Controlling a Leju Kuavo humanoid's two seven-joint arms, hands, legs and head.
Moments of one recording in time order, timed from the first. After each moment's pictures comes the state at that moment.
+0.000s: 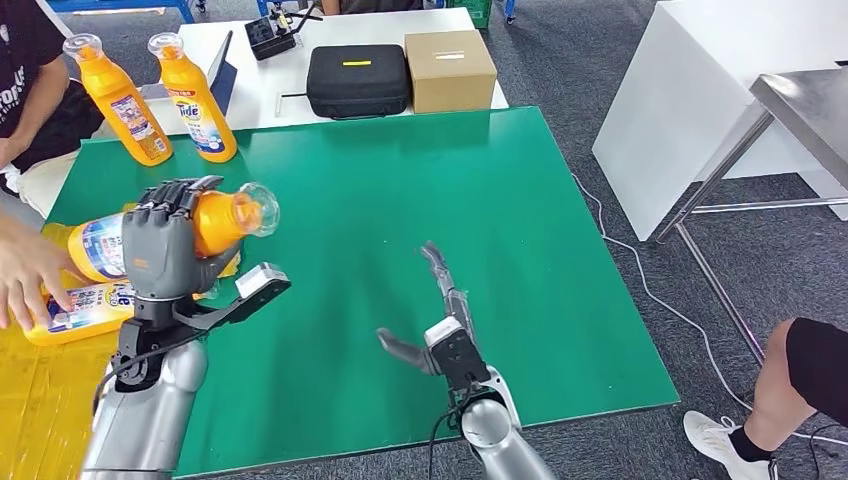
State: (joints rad) left arm -0.41 -0.10 -0.11 -1.31 -1.30 0.69 -0.25; right arm -0.11 0.20 0.38 -1.28 0.24 -0.26 -0.46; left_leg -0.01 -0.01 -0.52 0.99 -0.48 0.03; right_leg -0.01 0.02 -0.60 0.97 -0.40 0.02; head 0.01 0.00
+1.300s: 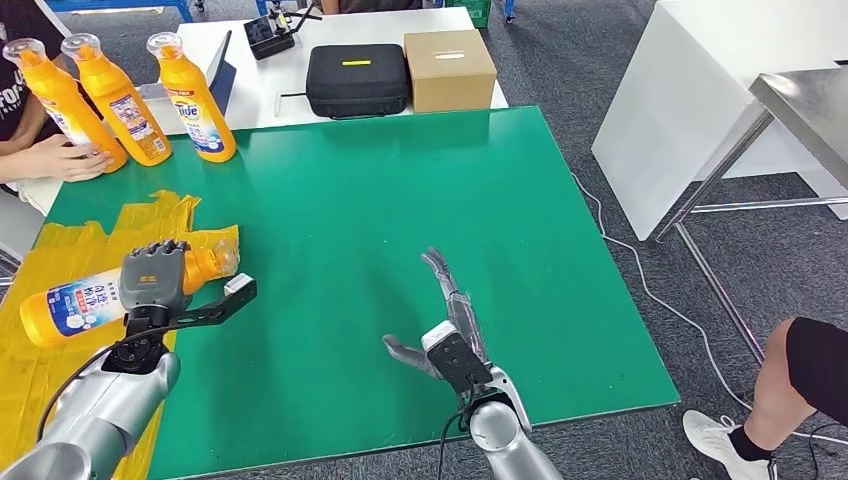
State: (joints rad) left arm -0.66 0.10 -0.25 -0.53 -1.57 0.62 0.26; right arm -0.10 0.20 0.33 -1.29 0.37 -0.21 -0.42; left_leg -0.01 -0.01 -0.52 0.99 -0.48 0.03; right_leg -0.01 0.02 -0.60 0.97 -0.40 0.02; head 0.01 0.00
